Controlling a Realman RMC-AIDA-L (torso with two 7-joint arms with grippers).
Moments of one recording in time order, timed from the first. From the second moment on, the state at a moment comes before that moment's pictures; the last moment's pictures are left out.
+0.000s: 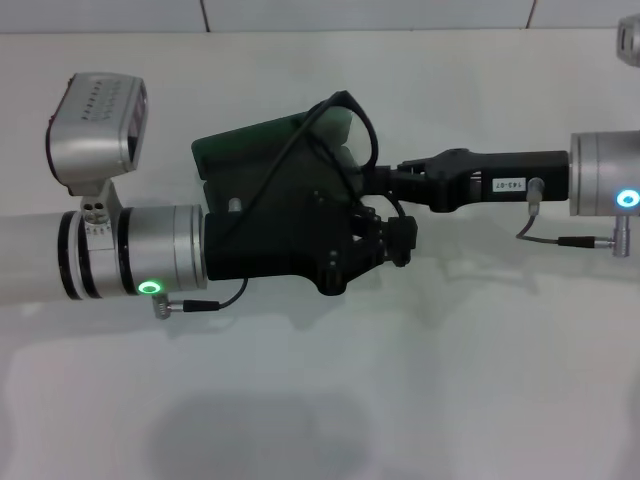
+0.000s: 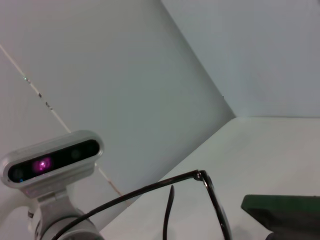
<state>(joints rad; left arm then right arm) -0.67 -2.09 0.90 0.27 1.71 1.62 -1.19 0.76 2.02 -1.17 -0.42 -1.54 -1.39 1.70</state>
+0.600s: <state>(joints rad) -0.62 -2.08 0.87 0.32 1.69 1.62 -1.21 0.73 2.01 -1.14 -0.42 -1.54 -1.43 1.70</state>
